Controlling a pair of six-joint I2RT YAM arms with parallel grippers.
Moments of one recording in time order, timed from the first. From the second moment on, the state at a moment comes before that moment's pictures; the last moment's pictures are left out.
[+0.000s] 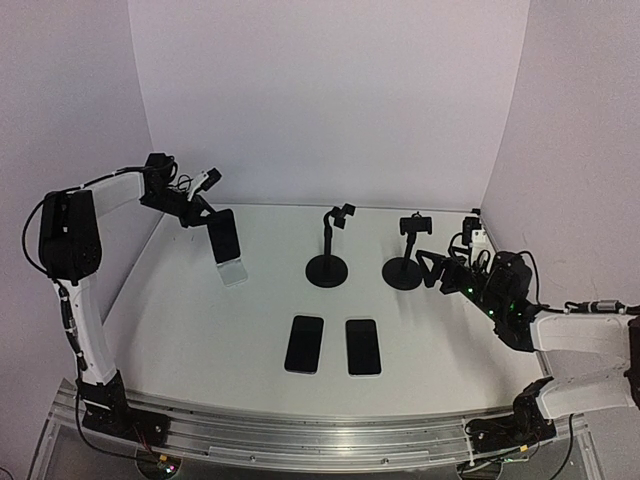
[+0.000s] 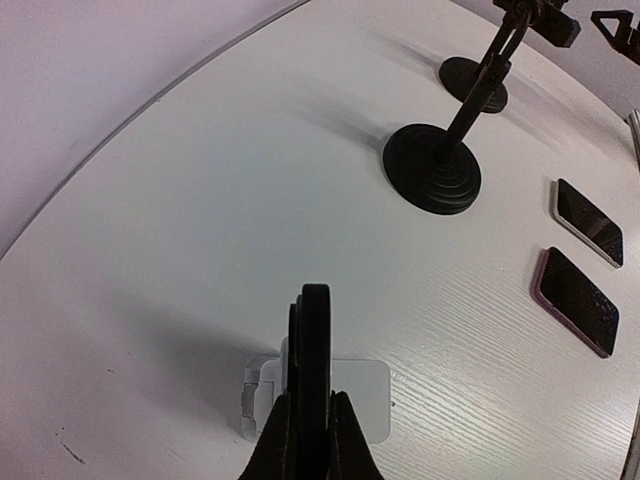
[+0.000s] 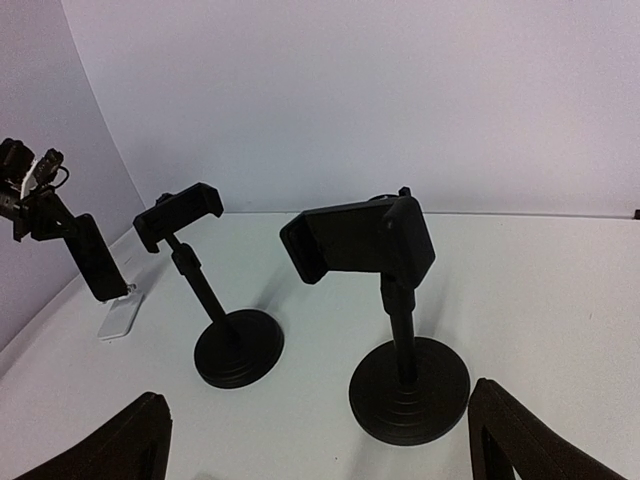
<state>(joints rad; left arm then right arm) -0.07 2.02 1.71 -0.67 0.80 0.70 0.47 1.16 0.37 0.66 0.01 0.26</state>
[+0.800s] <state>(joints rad) -0.08 2.04 2.01 -1.09 0.95 0.88 0.47 1.13 0.41 0.63 -0.02 0.26</state>
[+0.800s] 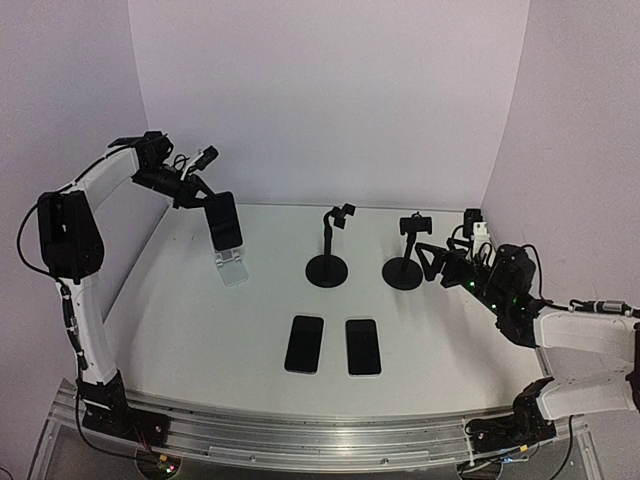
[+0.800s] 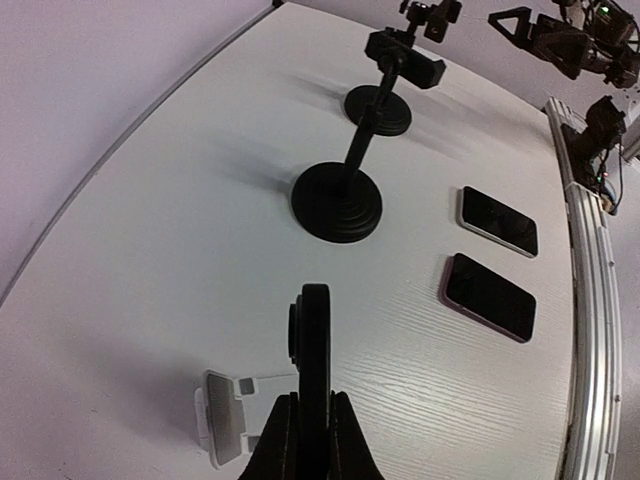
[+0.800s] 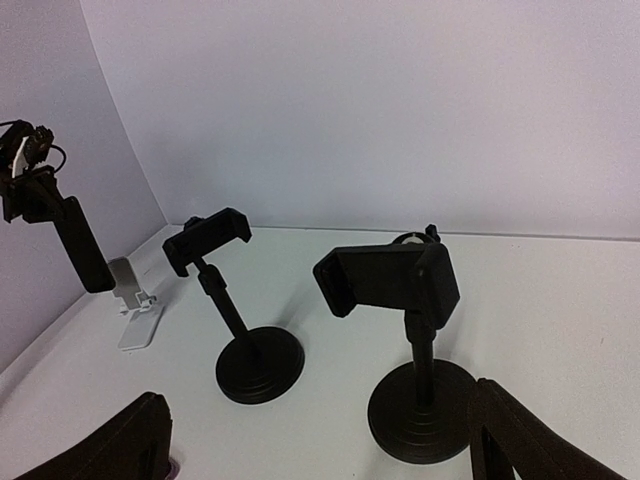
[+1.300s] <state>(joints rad) -0.33 1.93 1.71 -1.32 1.03 0.85 0.57 1.08 0.54 0.44 -0.08 0.25</state>
